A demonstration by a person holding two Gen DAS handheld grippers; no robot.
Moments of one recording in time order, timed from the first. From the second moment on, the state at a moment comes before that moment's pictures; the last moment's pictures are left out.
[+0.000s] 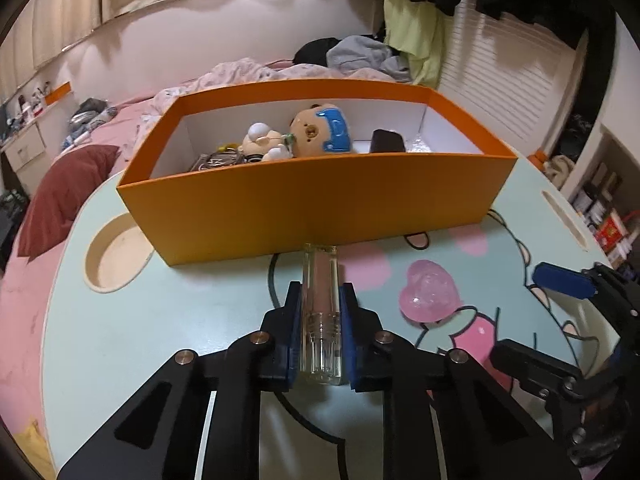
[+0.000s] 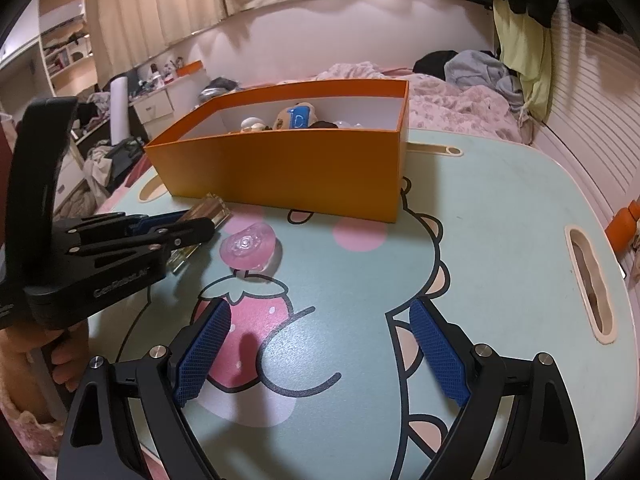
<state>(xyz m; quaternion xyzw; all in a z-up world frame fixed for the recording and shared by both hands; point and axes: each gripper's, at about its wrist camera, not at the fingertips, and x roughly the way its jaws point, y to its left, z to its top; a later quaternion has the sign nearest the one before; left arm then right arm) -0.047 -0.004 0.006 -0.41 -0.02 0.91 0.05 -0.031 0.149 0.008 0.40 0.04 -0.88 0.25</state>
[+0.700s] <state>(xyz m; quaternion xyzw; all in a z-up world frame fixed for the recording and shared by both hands) 0.009 -0.049 0.033 -0.35 -0.09 0.93 0.05 -0.063 0.091 0.004 0.43 0.12 -0.86 0.24</state>
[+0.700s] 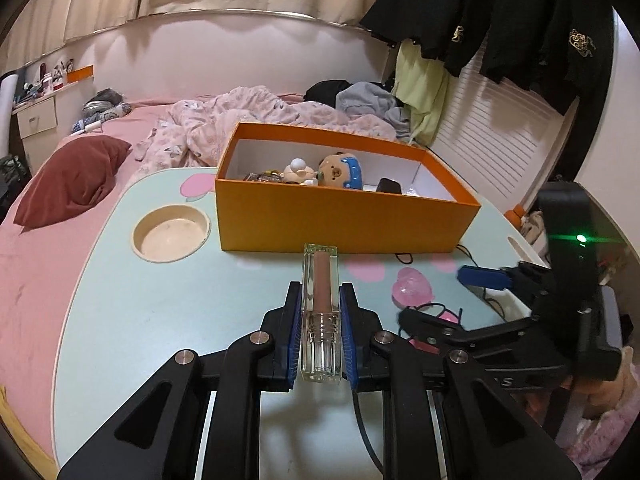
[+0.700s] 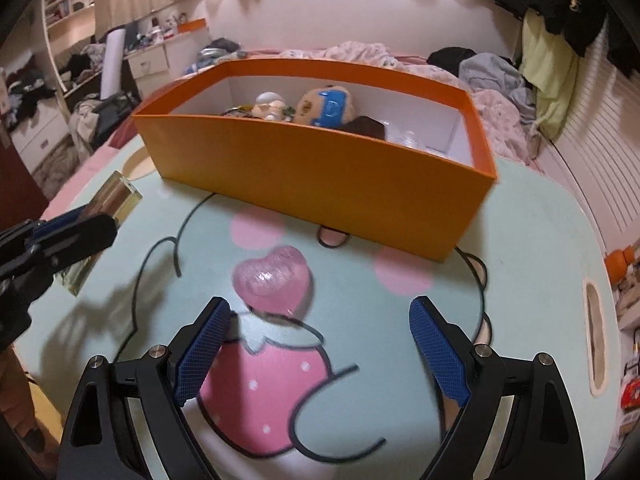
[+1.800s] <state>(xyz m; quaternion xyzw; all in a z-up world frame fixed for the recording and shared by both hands) 0.008 -0.043 0.063 -0.31 -0.07 0.95 0.06 -0.058 0.109 0.053 0.35 0.07 -0.89 0.28</state>
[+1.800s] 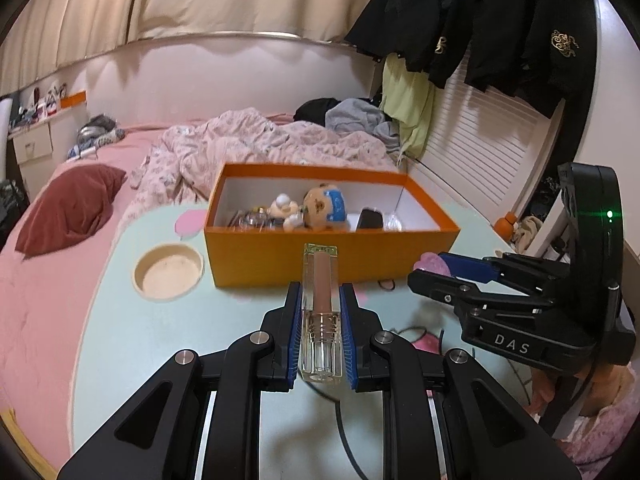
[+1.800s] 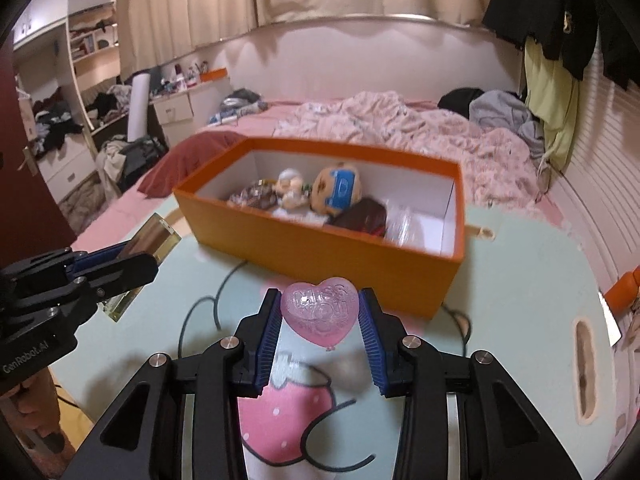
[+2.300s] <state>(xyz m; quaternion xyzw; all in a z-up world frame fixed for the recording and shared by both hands) -0.089 -0.051 0.086 -0.31 -0.04 0.95 0.04 -0.125 0.091 0.088 0.28 0.05 -0.93 0.23</state>
